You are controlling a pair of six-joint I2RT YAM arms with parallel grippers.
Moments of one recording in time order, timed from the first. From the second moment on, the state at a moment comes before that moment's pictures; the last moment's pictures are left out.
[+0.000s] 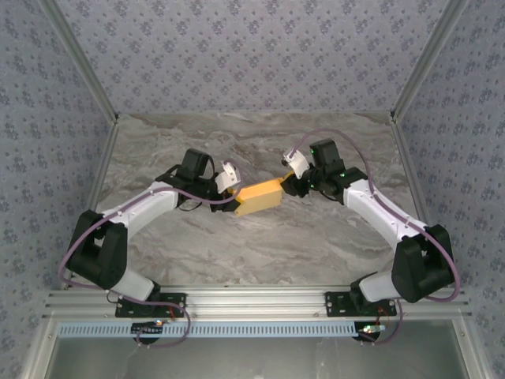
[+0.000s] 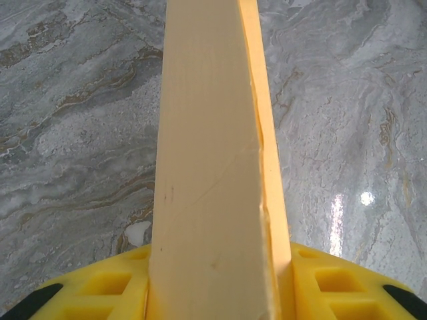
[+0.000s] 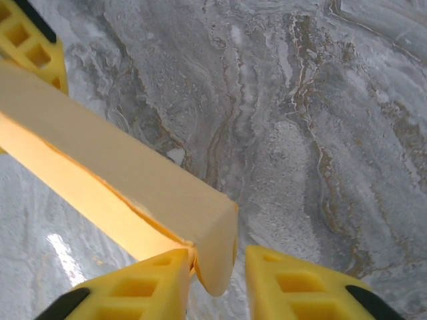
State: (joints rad) left arm -0.48 1.51 0.97 -0.35 0.67 0.56; right arm 0.41 1.40 1.03 -0.43 -0.39 -0.33
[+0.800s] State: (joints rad) left arm -0.50 1.58 1.01 -0.36 0.60 0.57; right arm 0.51 1.50 1.15 -0.57 -0.11 -0.07
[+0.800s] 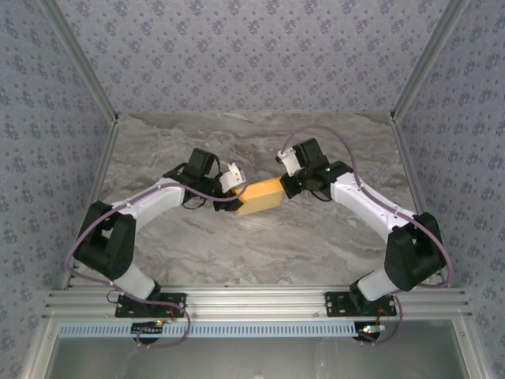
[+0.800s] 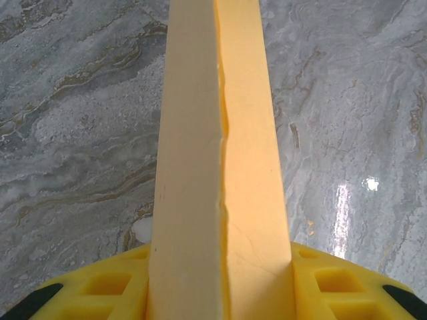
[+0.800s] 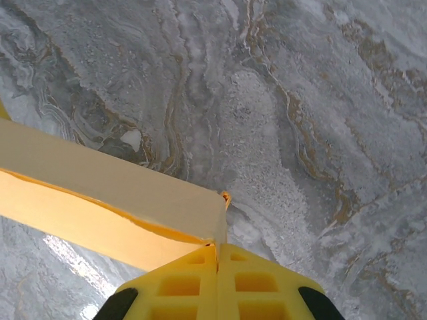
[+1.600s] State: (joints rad) left arm -0.51 1.61 1.02 -0.35 0.57 0.58; right arm 0.53 1.58 1.25 -0.68 -0.08 0.11
